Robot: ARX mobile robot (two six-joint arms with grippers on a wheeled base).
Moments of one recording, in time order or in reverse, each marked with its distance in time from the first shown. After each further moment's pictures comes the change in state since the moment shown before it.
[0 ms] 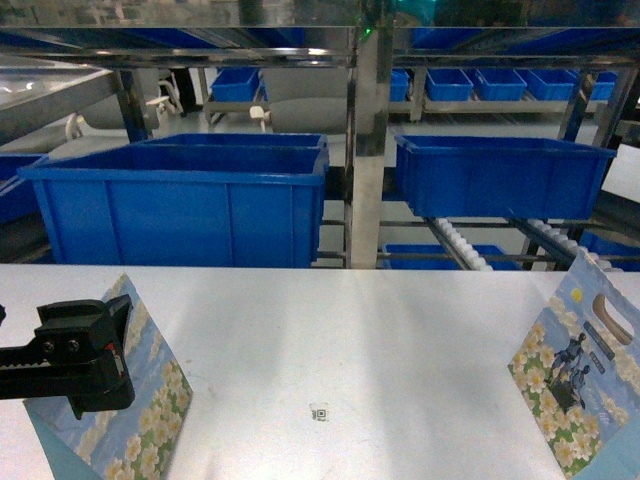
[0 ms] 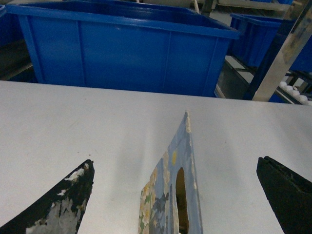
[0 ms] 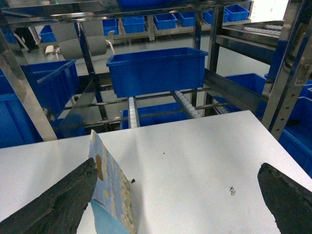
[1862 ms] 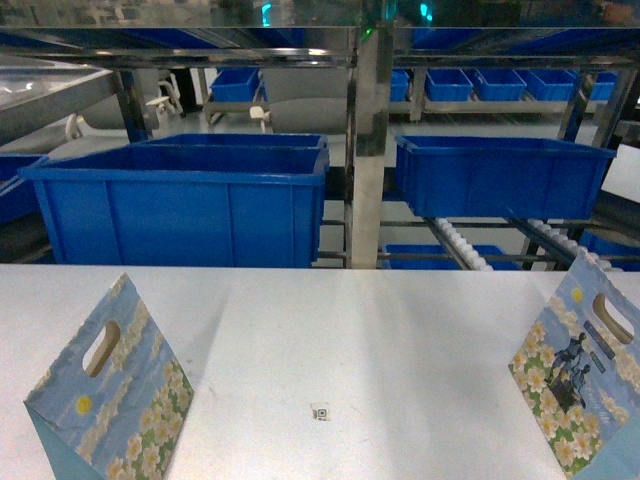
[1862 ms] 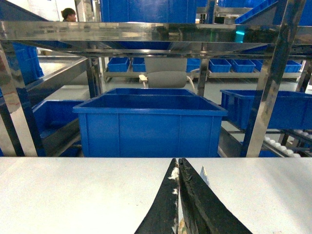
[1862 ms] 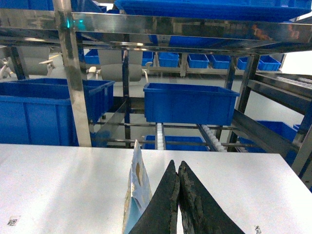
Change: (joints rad) left arm 0.270 -1.426 -0.186 -0.927 0.260 0.170; right arm 0.145 -0.307 -0.133 -0.003 -0.024 -0.096
